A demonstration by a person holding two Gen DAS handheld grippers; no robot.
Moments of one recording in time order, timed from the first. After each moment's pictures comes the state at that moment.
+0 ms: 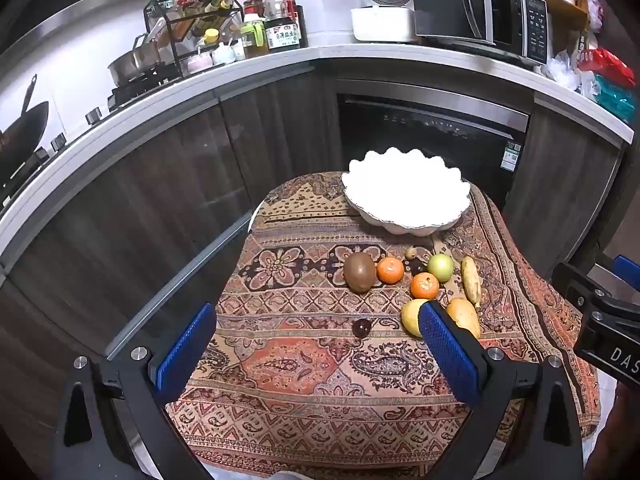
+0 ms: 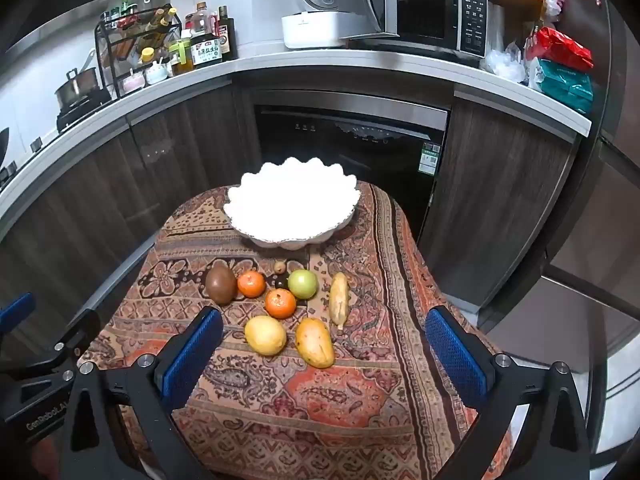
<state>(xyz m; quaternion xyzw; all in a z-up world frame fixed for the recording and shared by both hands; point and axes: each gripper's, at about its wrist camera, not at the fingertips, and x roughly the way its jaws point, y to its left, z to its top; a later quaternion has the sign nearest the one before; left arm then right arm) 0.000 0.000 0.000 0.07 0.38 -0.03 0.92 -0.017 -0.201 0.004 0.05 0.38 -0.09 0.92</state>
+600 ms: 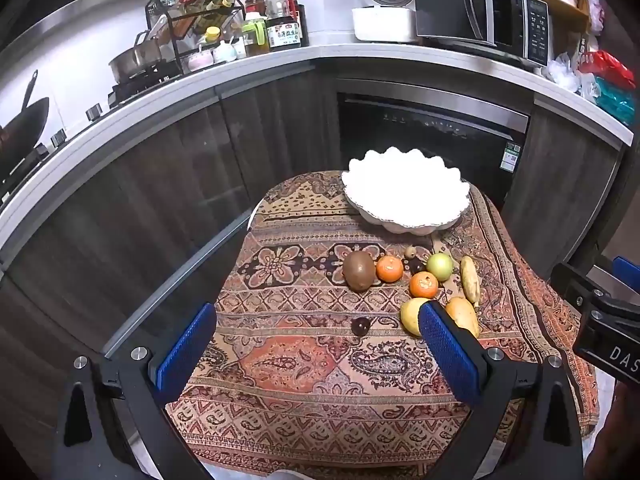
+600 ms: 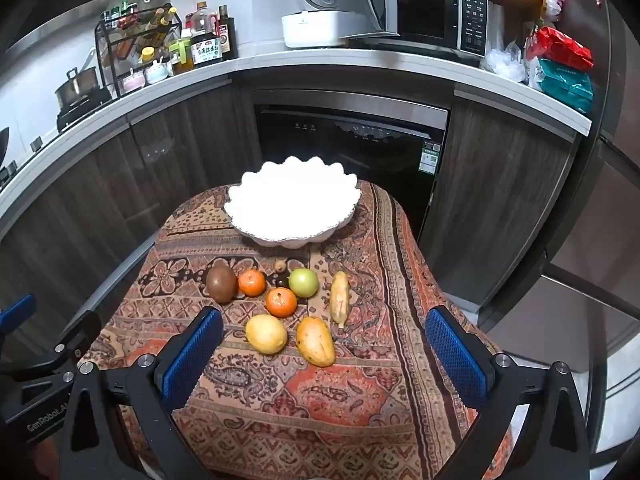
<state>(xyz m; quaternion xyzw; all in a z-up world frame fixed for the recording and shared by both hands) 0.000 0.002 0.001 0.07 0.38 -0.03 0.92 -0.017 -0.200 0.003 0.05 0.38 -0.09 0.92</state>
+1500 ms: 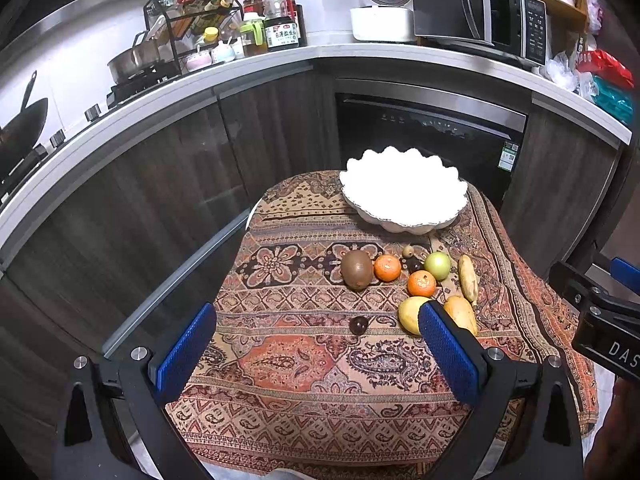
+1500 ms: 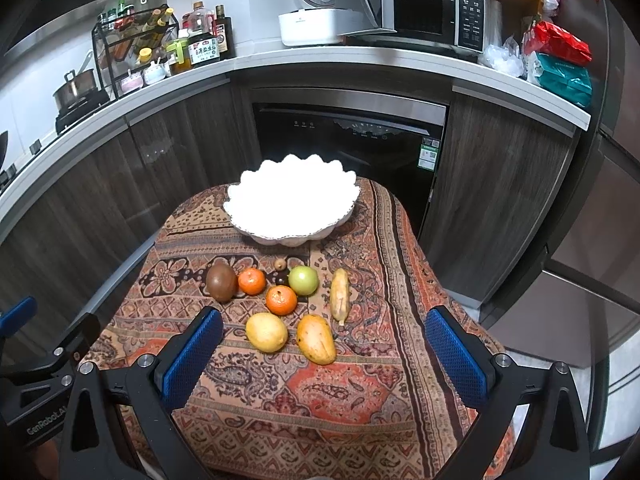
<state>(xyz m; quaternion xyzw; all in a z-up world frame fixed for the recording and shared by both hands) -0.001 0.002 0.000 0.07 0.38 -0.03 0.92 -0.018 -0.203 0.001 0.06 0.38 -0.09 0.92</state>
